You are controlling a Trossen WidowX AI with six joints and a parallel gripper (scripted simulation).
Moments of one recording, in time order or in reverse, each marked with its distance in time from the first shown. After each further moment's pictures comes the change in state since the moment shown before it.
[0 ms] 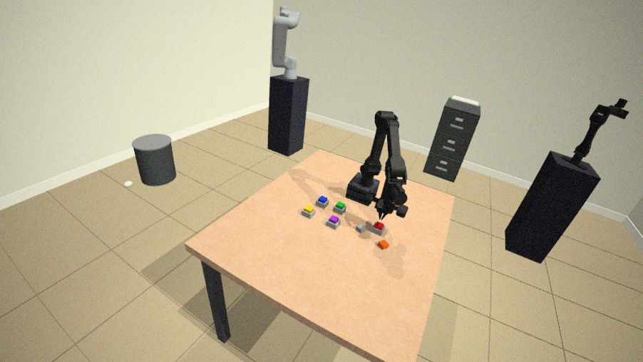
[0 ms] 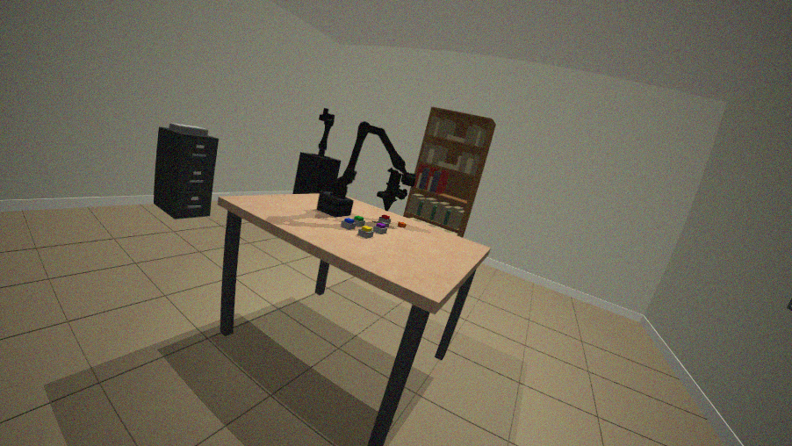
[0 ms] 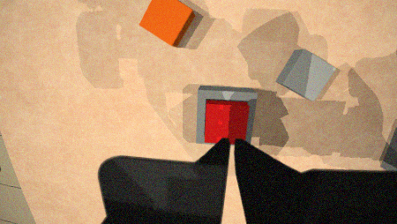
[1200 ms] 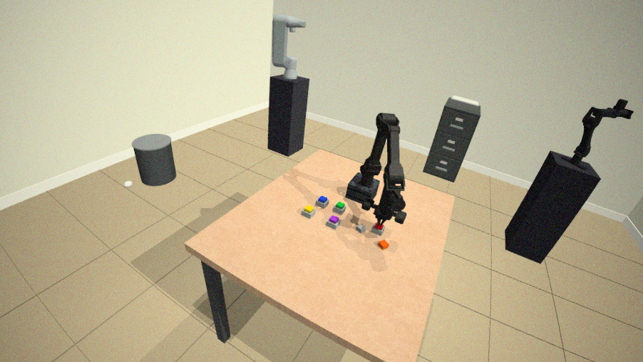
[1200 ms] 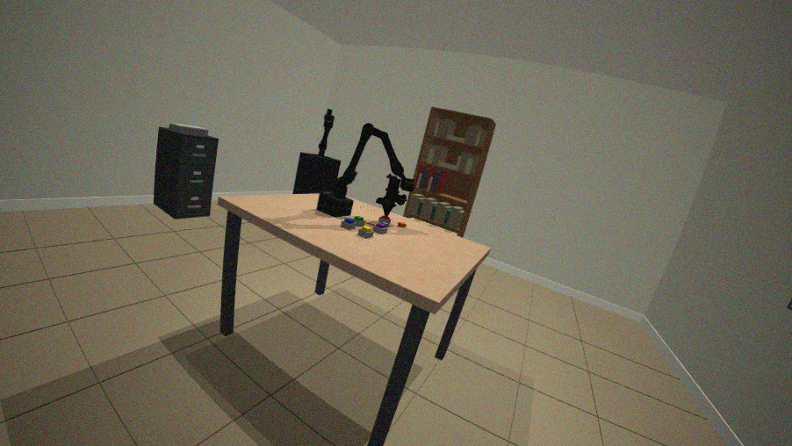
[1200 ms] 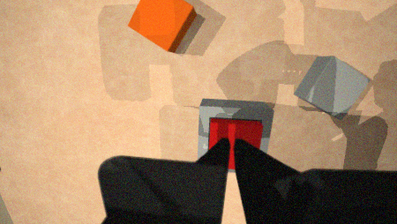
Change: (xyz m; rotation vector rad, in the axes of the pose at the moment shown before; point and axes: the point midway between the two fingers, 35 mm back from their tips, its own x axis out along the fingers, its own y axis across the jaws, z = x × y) arm 0.032 0.003 0.004 0.001 -0.015 0.011
